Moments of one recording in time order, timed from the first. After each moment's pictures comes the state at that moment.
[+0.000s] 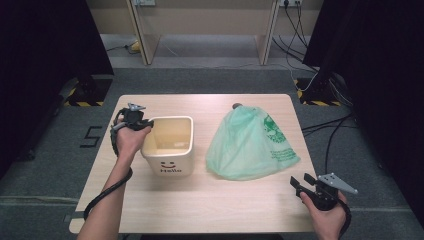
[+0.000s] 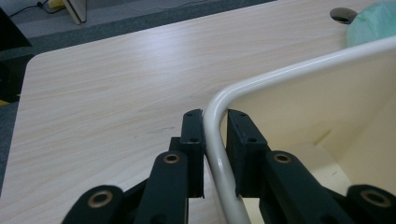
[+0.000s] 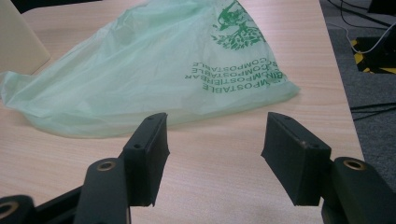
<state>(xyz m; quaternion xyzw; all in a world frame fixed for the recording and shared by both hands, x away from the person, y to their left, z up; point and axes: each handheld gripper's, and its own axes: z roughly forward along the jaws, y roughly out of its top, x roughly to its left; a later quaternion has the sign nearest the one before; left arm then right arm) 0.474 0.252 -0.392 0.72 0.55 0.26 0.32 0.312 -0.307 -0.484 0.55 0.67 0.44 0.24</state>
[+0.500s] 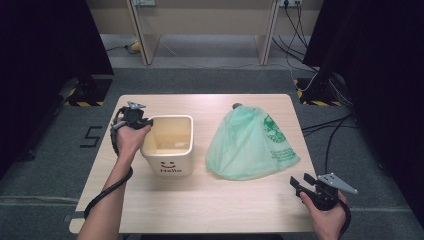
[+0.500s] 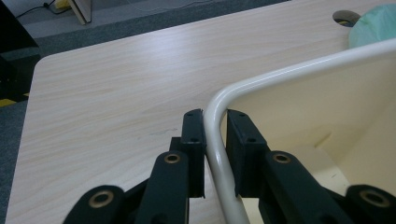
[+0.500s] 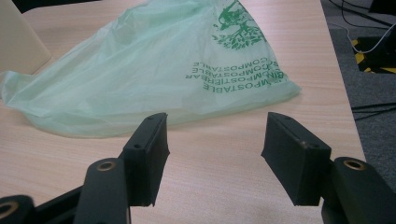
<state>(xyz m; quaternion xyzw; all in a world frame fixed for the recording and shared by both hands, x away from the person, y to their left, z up) 0.473 0.251 -0.383 0.72 0.55 0.26 0.32 0.312 -0.306 -0.485 0.55 0.67 0.44 0.24</state>
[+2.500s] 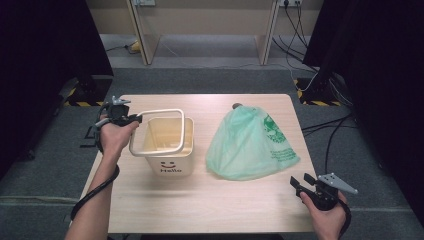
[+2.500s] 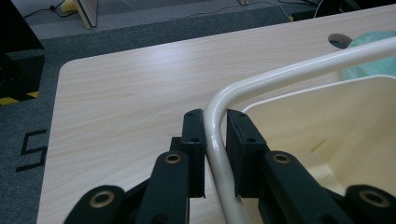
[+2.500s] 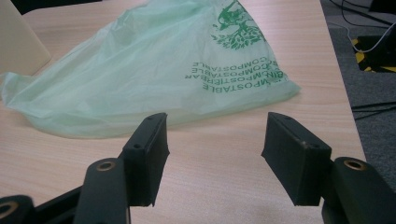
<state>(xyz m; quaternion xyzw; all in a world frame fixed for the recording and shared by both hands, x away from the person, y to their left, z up) 0.458 0.280 -0.357 0.70 0.56 0.26 0.34 0.312 -0.307 -0.485 0.55 0.67 0.45 0.24</state>
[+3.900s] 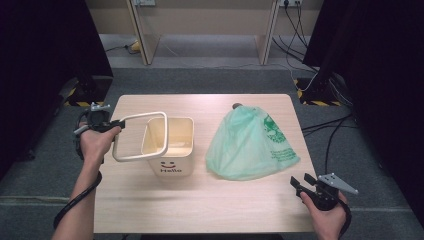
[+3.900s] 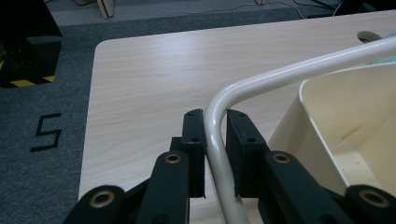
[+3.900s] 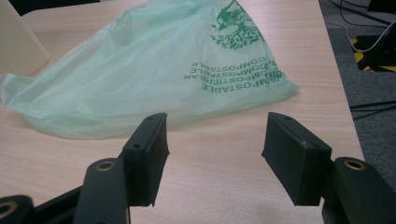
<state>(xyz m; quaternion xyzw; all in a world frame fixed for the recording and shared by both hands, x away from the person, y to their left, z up) 0.439 0.329 -0.364 0.68 0.59 0.26 0.34 0.312 -0.307 -0.485 0.55 0.66 0.45 0.24</state>
